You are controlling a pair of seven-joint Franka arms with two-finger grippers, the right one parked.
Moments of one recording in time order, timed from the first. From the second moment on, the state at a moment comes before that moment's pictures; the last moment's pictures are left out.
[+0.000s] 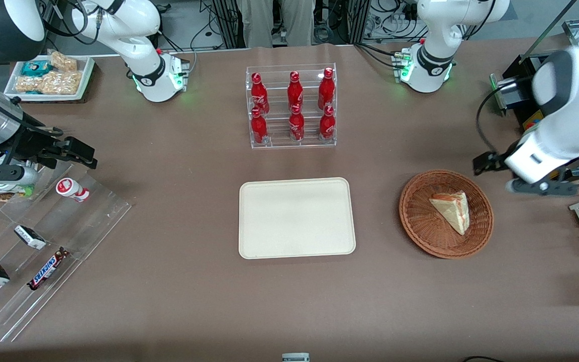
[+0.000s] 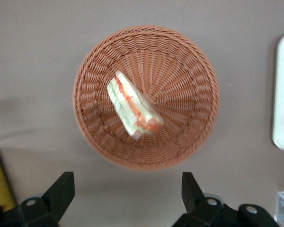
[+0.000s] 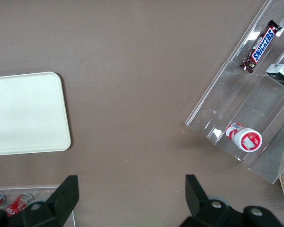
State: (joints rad) arm -0.08 0.03 0.04 -2.05 0.00 2.02 0.02
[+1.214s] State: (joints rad) arm -0.08 0.22 0.04 -2.32 0.01 2.63 -0.83
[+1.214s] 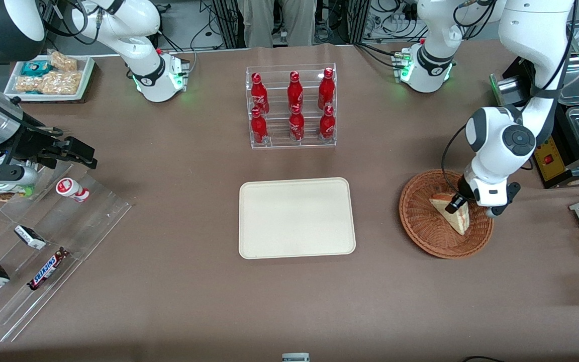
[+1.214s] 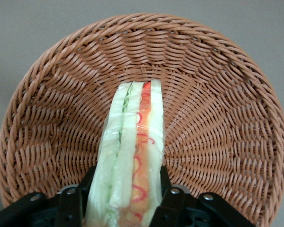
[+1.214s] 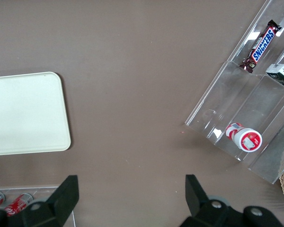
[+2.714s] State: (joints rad) arm -0.76 0.66 0.00 -1.59 0.04 2.41 -0.87
